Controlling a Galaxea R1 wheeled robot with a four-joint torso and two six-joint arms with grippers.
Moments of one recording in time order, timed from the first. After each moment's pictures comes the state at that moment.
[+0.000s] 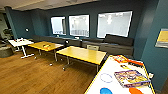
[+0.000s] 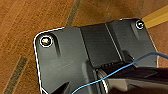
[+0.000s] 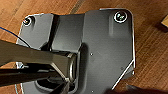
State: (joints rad) left arm 1.49 3.08 -2.79 0.08 -0.01 0.00; right arm -1.59 3.05 -2.80 -0.17 0.07 0.01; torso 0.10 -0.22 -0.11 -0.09
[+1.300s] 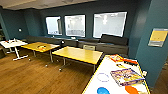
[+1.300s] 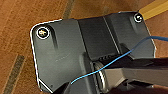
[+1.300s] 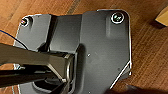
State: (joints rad) left arm 1.51 3.08 -2.79 0.08 0.00 0.00; right arm -1.58 3.04 -2.80 -0.17 0.07 0.01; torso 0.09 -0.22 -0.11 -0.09
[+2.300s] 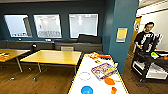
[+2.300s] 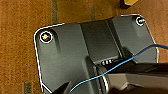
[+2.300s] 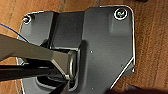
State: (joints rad) left arm 1.50 3.08 -2.79 0.08 0.00 0.00; right arm -1.59 3.04 -2.80 -0.17 0.07 0.01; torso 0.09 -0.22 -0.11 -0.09
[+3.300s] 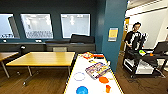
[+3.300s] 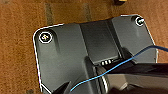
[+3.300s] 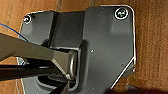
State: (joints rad) left arm 1.50 3.08 -2.79 0.08 0.00 0.00; right arm -1.59 3.05 -2.80 -0.17 0.07 0.01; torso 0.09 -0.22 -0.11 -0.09
